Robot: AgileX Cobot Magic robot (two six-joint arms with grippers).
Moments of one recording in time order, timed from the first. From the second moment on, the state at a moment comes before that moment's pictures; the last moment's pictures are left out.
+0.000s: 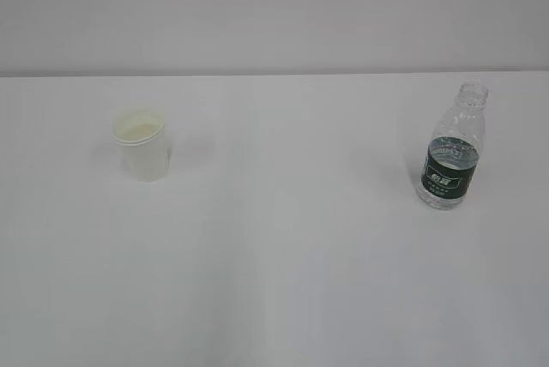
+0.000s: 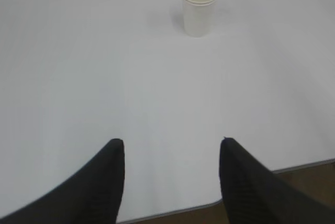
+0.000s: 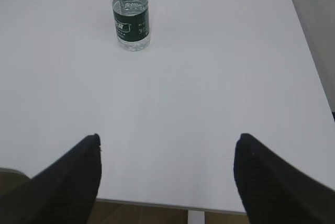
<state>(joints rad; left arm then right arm) -0.13 0.00 -0.53 -0.04 1.11 0.03 0.14 0.01 -0.50 -0.18 1.15 0.00</state>
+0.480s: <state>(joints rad) -0.13 0.00 -0.53 -0.04 1.11 0.03 0.09 0.01 -0.50 -0.18 1.15 0.00</state>
